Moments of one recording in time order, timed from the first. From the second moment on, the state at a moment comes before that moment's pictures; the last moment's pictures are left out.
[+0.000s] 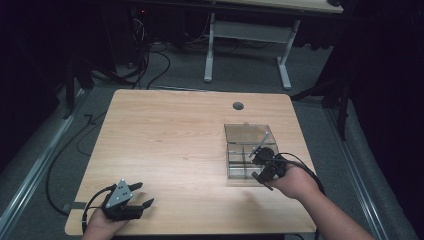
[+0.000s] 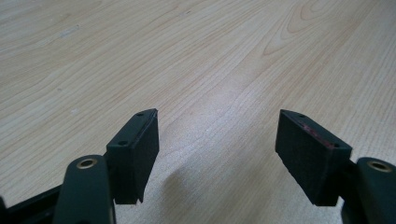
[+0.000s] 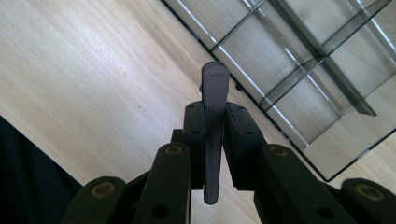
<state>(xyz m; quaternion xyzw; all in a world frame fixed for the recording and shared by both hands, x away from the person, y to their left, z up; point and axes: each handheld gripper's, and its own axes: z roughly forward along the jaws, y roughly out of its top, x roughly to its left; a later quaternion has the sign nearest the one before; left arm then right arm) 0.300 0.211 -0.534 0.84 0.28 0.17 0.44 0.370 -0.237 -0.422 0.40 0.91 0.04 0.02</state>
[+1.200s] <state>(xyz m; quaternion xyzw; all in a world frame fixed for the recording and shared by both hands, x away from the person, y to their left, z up) 0.300 0.211 -0.534 0.84 0.28 0.17 0.44 0.434 -0.211 -0.428 0.37 0.93 0.04 0.04</state>
